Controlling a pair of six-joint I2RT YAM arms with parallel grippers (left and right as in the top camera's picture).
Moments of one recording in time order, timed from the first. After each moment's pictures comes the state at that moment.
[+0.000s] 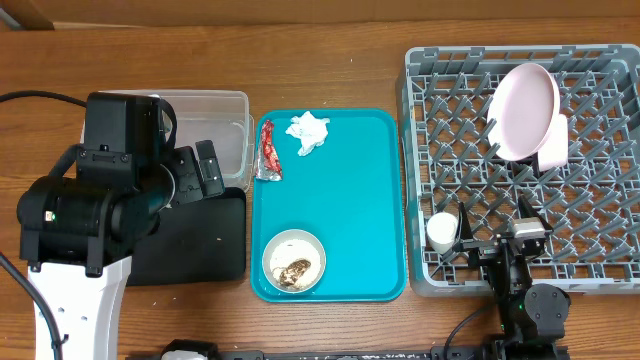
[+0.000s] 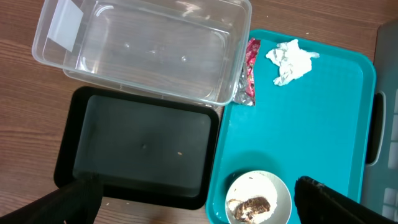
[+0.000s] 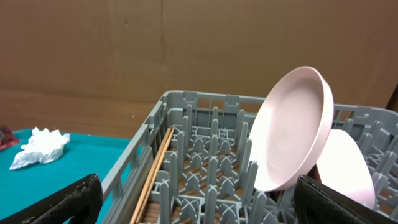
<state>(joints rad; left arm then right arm) -0.12 1.25 1.67 -1.45 -0.10 -0.34 0.02 0.01 0.02 -0.02 -0.06 -0.06</state>
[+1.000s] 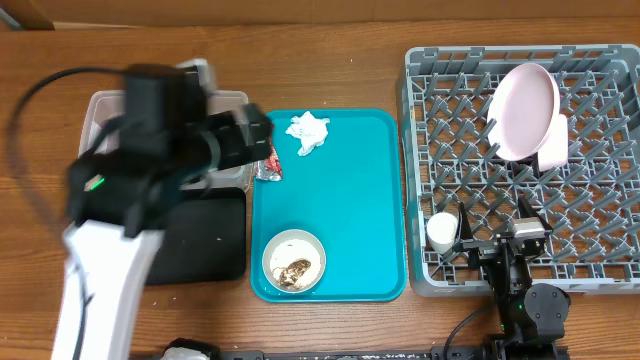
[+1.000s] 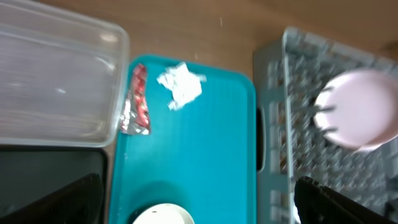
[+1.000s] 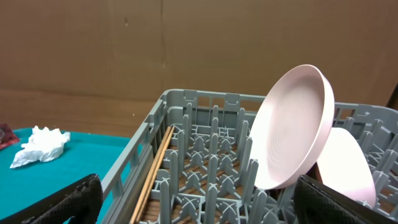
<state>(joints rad) -0.24 1.34 1.61 -1.13 0.15 -0.47 0.02 0.01 0.02 -0.03 -0.07 -0.06</state>
